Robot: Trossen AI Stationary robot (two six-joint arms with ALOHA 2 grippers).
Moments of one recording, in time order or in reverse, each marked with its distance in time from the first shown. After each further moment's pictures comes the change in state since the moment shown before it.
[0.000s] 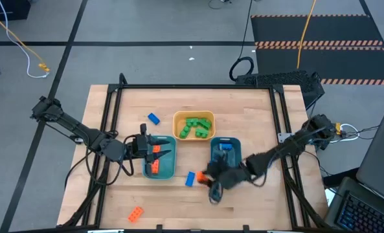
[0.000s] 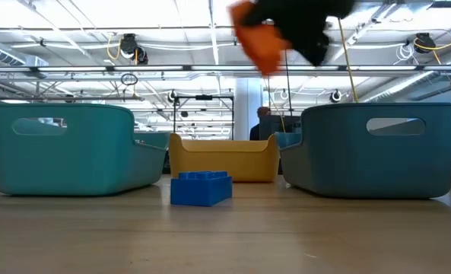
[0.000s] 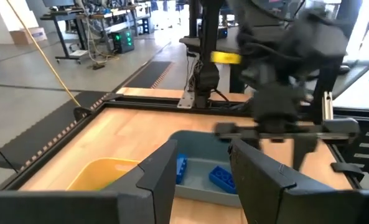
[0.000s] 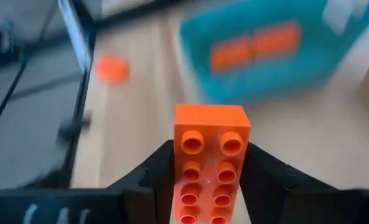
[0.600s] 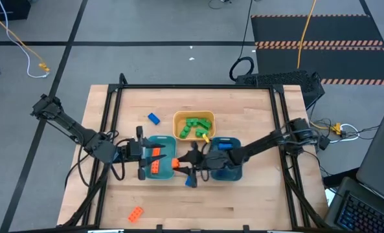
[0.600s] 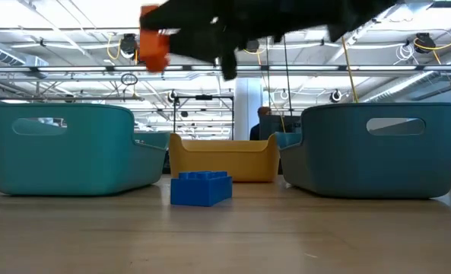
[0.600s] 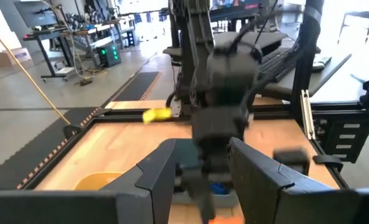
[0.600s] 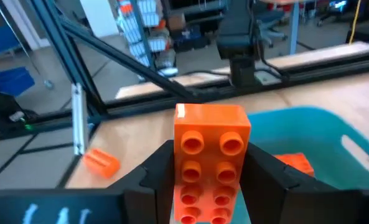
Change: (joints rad) left arm -0.073 -0.039 0.000 0.003 -0.017 0.090; right arm -0.211 0.250 0.043 0.652 -0.120 -0.331
